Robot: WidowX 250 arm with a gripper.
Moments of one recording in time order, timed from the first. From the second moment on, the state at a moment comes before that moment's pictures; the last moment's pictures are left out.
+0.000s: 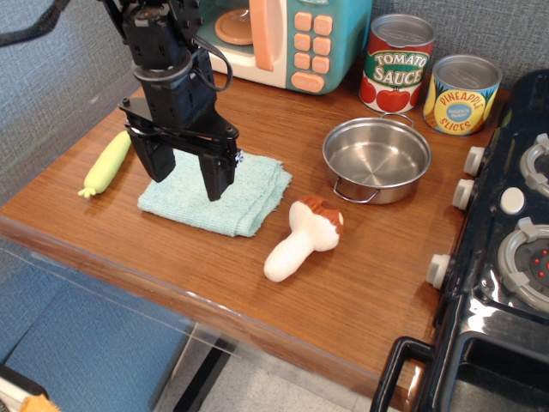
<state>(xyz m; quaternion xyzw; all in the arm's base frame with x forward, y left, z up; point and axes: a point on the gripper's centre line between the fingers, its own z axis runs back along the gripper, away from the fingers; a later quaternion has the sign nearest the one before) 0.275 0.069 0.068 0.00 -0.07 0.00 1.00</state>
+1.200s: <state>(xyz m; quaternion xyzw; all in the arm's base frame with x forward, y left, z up) 0.268 -0.028 0.039 -0.02 -0.07 -0.11 0.99</state>
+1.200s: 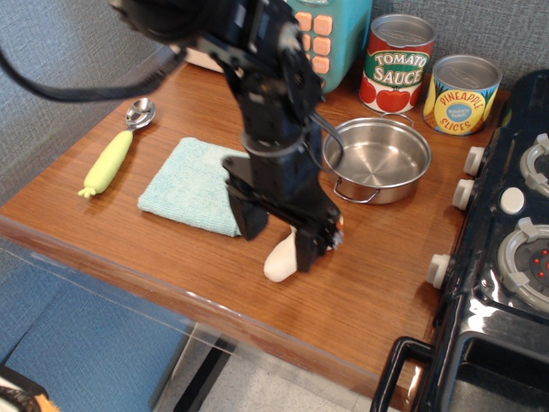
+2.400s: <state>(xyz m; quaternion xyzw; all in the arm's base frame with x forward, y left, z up) 0.288 0.001 0.085 -0.03 -0.09 -0.05 0.99</state>
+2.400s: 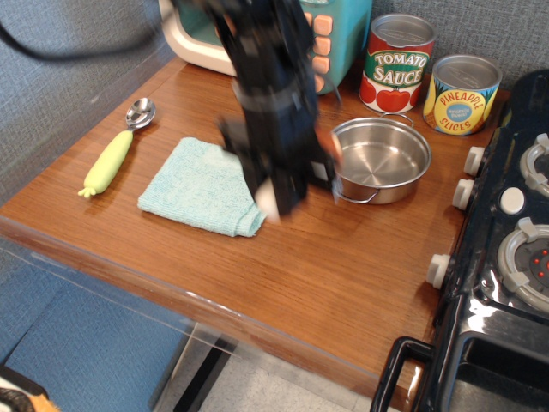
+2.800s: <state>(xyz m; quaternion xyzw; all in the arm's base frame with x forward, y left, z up) 0.332 0.058 0.087 -0.04 -0.10 0.04 0.99</state>
